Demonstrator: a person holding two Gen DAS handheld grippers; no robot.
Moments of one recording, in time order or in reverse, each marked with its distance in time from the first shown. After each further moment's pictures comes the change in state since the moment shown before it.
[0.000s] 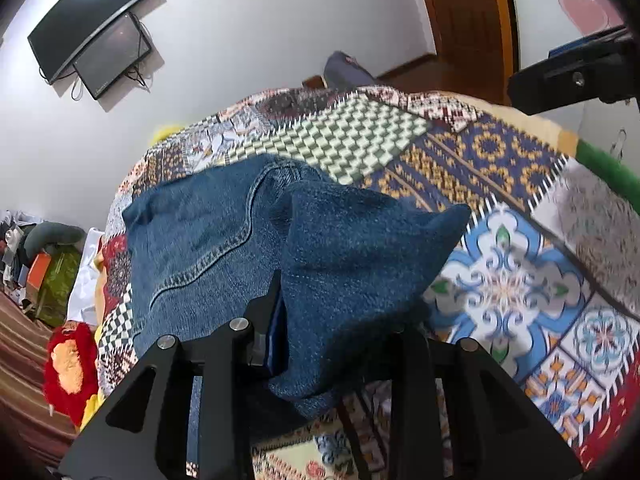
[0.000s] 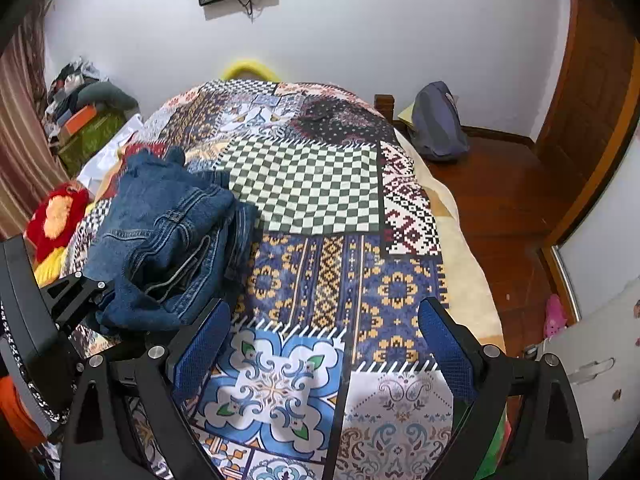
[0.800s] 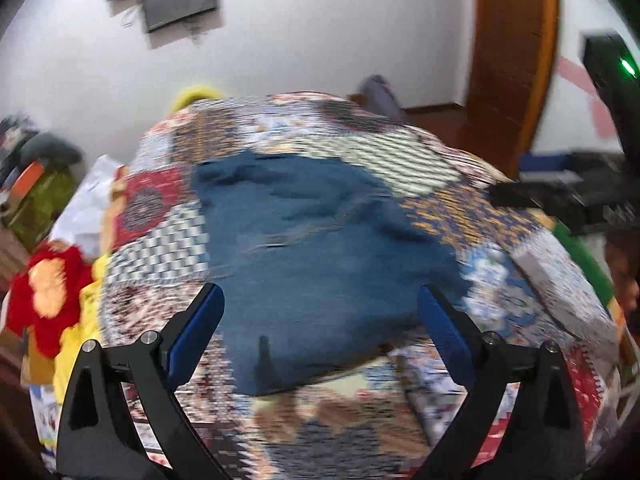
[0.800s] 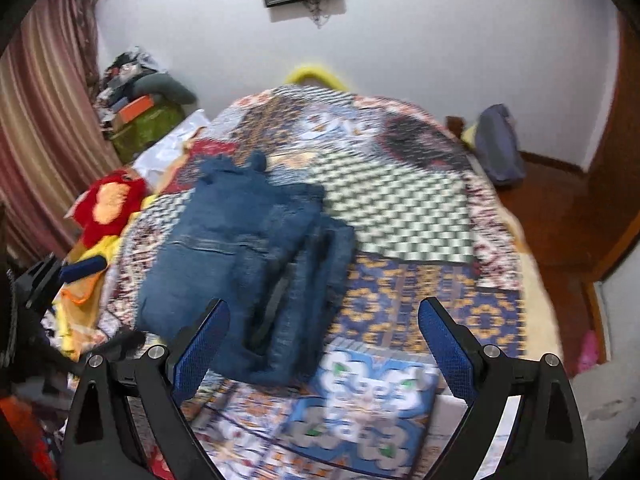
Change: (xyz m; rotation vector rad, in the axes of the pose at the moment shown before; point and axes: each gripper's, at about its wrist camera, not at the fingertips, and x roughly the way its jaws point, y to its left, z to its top) left arm -0.070 0.119 -0.042 -0.333 -0.025 -0.080; right arm -0.003 0.079 0.018 -0.098 -0.026 0.213
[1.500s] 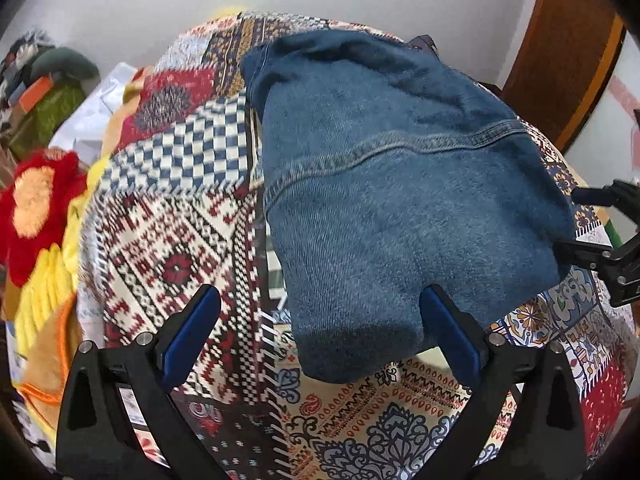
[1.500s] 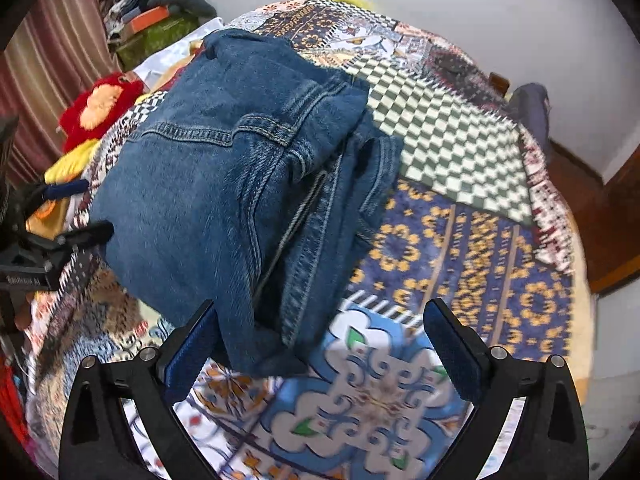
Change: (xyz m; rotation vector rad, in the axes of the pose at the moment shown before) left arm 0.073 0.062 -0.047 -0.145 0.190 -0.001; right arm 0.086 0.017 -0.036 -0.186 0.236 -0.057
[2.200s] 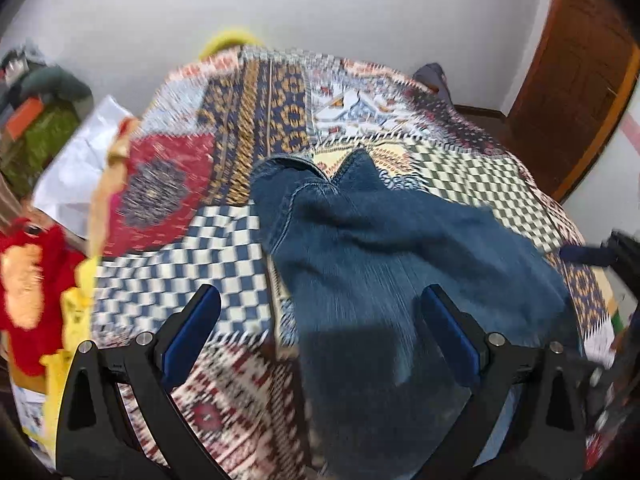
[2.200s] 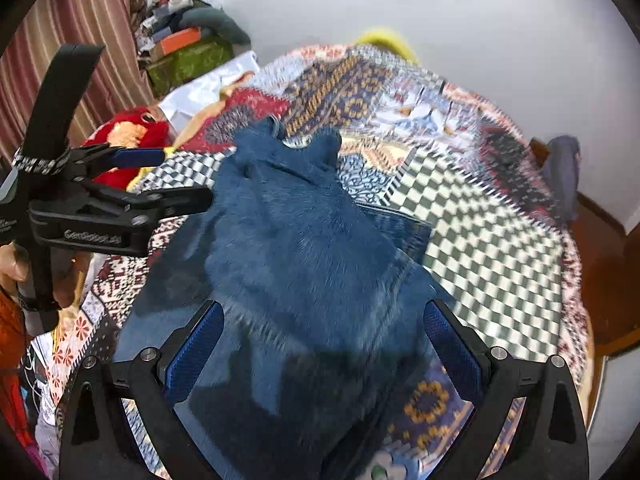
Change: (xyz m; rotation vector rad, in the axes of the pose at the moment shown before) left arm 0.062 0.044 0.148 -0.047 -0.021 -0.030; right arm 0.030 0.026 0.123 -0.055 -0.086 0.096
